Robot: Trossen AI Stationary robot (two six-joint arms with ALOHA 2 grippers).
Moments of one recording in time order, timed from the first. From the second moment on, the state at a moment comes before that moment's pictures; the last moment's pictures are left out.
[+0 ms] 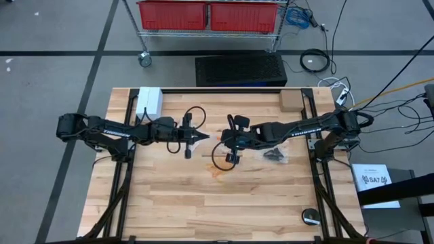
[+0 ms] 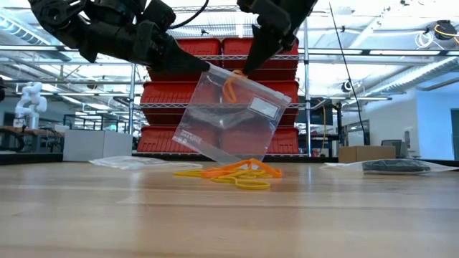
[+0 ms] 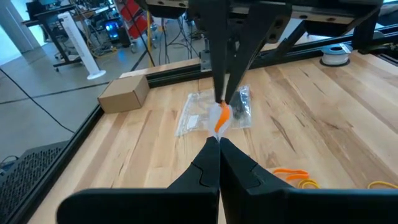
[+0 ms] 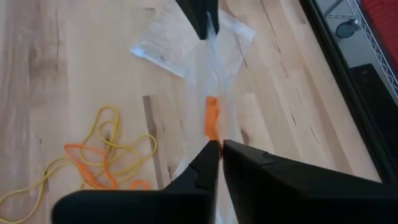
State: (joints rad) left arm 0.14 1.26 0.50 0.58 0.10 0.24; right arm 0.09 1.67 1.37 -0.61 0.39 0.14
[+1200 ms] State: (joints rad) left arm 0.14 1.26 0.50 0.57 0.10 0.24; right arm 0.13 1.56 1.12 -0.68 0.42 0.30
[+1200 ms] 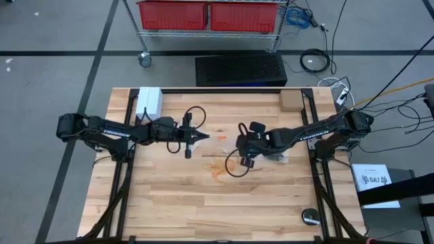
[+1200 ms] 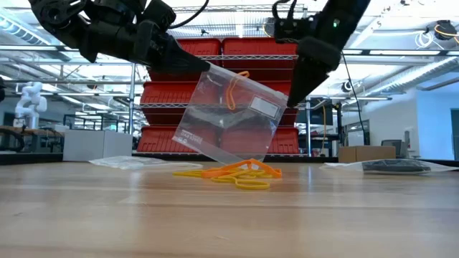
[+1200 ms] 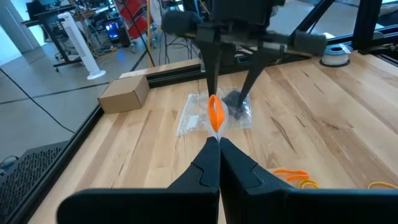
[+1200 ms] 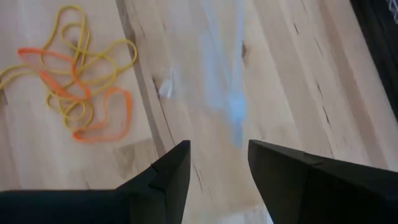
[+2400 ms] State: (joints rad) left arm 0.13 1.26 0.50 0.58 0.08 0.24; right arm 0.15 1.56 1.23 -0.69 0.50 0.33
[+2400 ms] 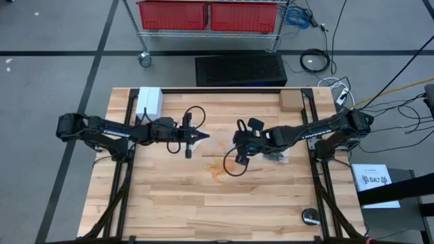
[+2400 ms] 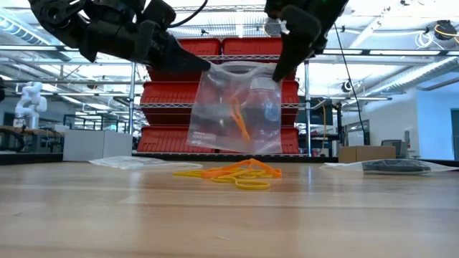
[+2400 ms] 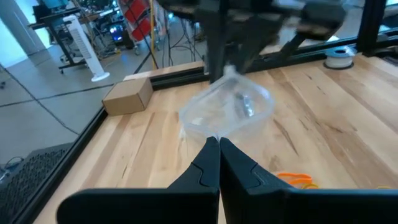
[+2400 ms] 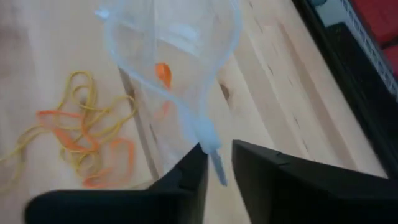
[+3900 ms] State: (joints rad) left arm 0.15 1.26 0.50 0.56 0.07 0.24; right arm 0.20 1.98 1.23 -0.53 0.32 0.65
